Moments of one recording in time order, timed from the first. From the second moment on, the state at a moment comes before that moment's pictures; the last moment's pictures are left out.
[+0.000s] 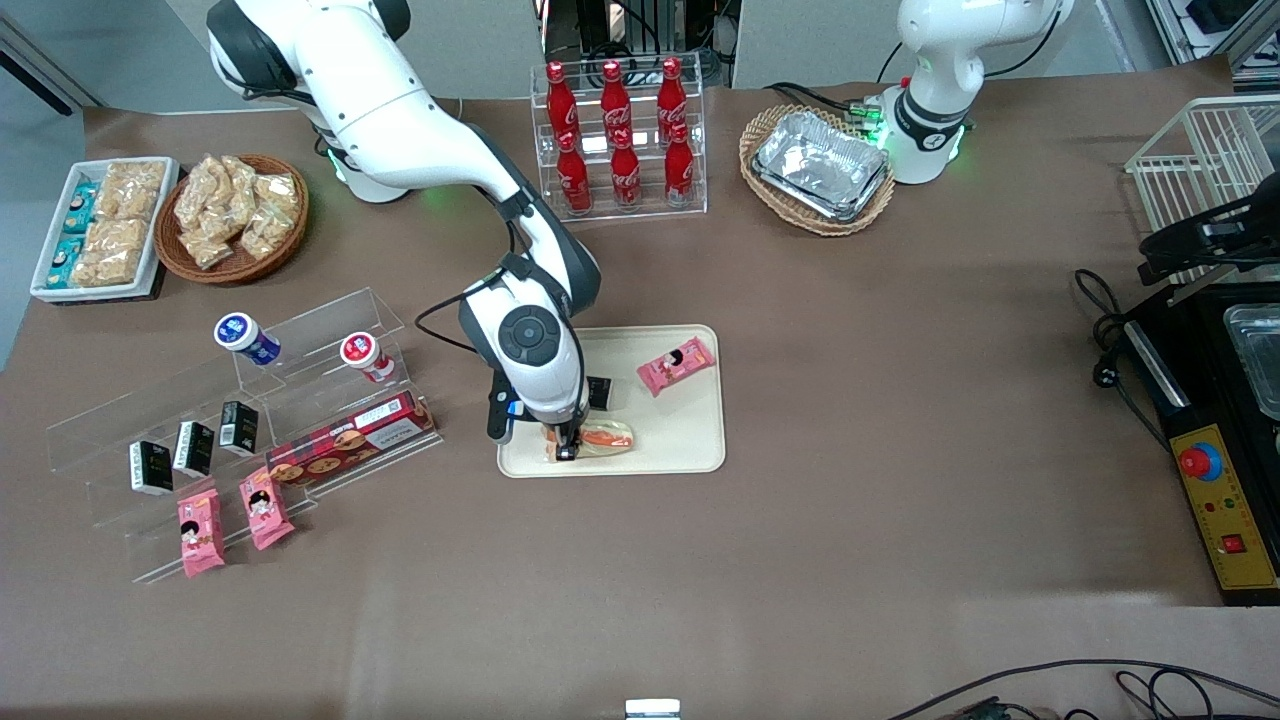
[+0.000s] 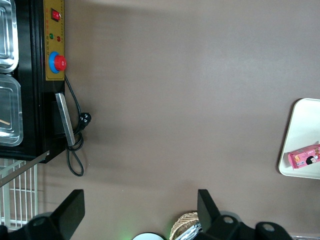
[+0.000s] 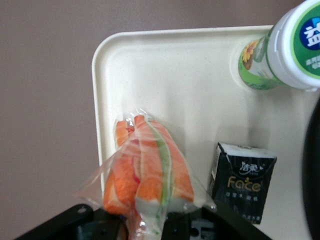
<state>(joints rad) 0.69 0.68 -0.10 -1.61 0.03 2.35 2.21</state>
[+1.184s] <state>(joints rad) 0.68 0.60 -0.11 -1.57 0.02 2.27 2.19</state>
